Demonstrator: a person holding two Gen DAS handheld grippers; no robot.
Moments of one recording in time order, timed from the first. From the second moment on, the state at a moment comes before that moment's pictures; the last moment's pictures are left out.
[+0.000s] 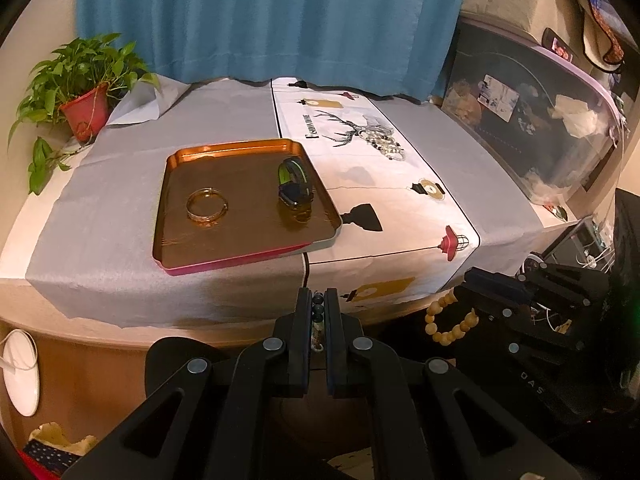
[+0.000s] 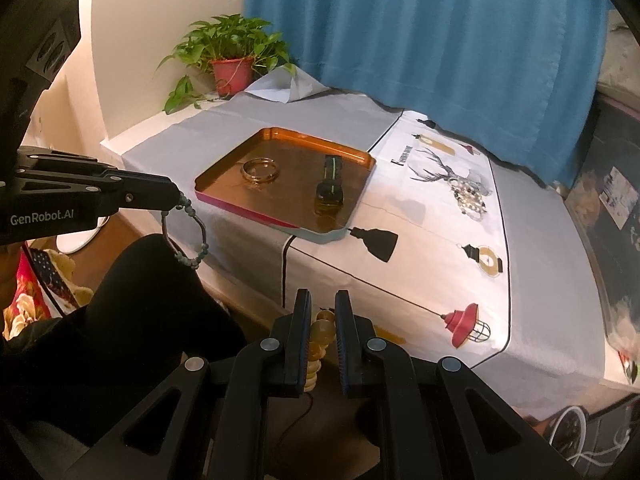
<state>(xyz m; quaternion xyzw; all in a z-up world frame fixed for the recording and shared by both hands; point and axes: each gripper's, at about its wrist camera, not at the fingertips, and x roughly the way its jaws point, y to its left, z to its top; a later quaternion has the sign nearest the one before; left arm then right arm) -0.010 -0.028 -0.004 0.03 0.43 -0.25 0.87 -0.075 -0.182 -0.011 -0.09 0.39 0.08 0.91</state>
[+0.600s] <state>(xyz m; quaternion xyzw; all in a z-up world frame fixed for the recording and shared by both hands) 0.082 0.007 0.008 0.01 0.41 -0.21 0.89 0.031 -0.151 0.001 -0.09 0.38 0.11 0.91</state>
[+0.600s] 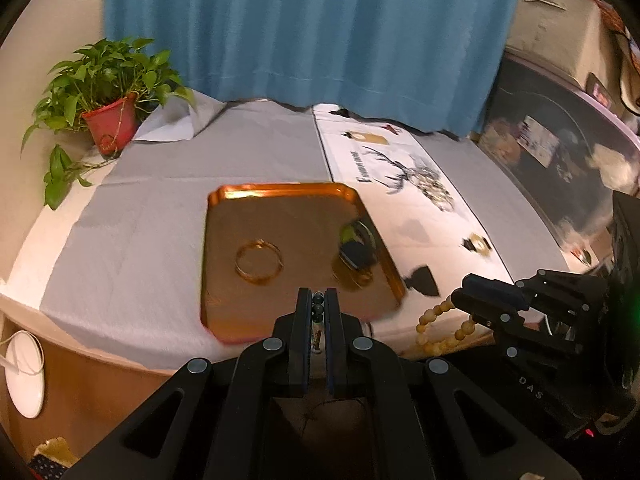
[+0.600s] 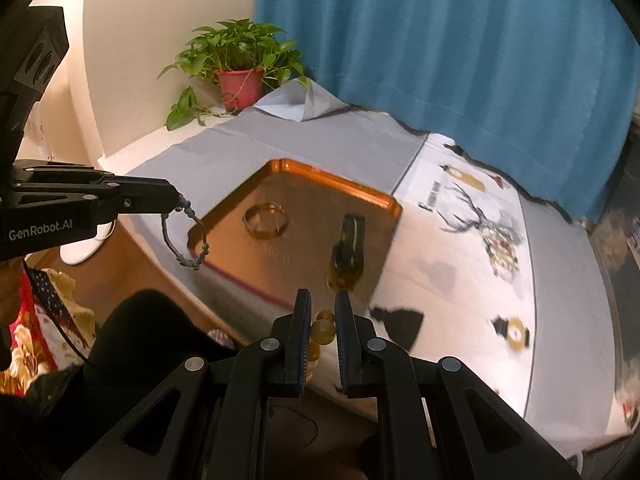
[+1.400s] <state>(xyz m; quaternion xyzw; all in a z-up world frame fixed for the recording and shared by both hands) 0.217 -0.008 -0.061 0.04 0.45 -0.16 0.87 0.174 -0.134 -0.048 -0.06 0.40 0.12 0.91</state>
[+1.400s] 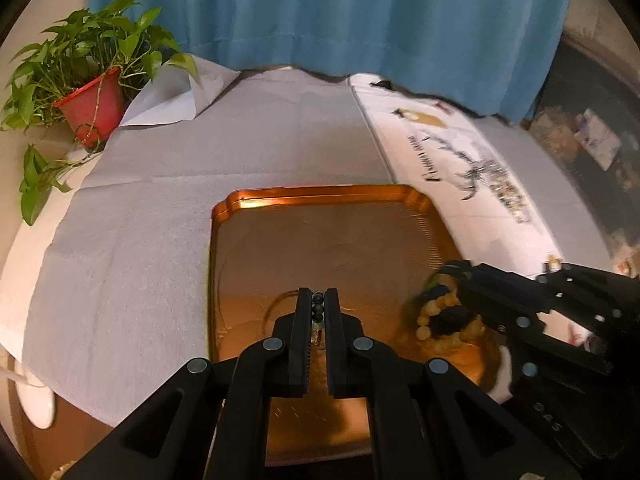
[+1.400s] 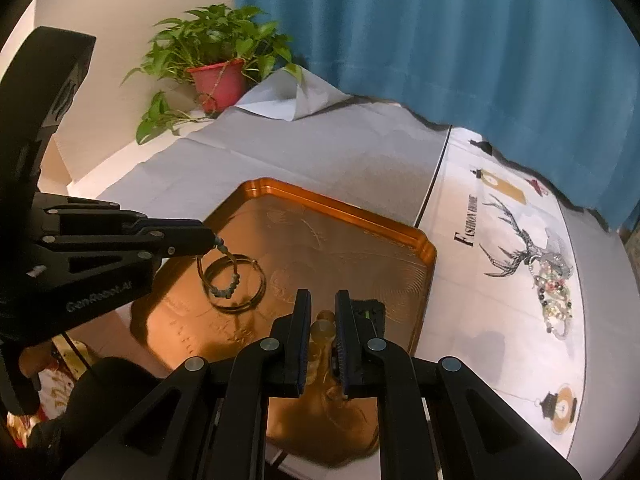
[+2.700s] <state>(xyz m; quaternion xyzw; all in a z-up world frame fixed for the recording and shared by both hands) -0.037 -0.030 -0.009 0.07 0.41 -0.10 0.90 -0.086 -0.156 -0.010 -0.06 0.35 0.05 0.93</state>
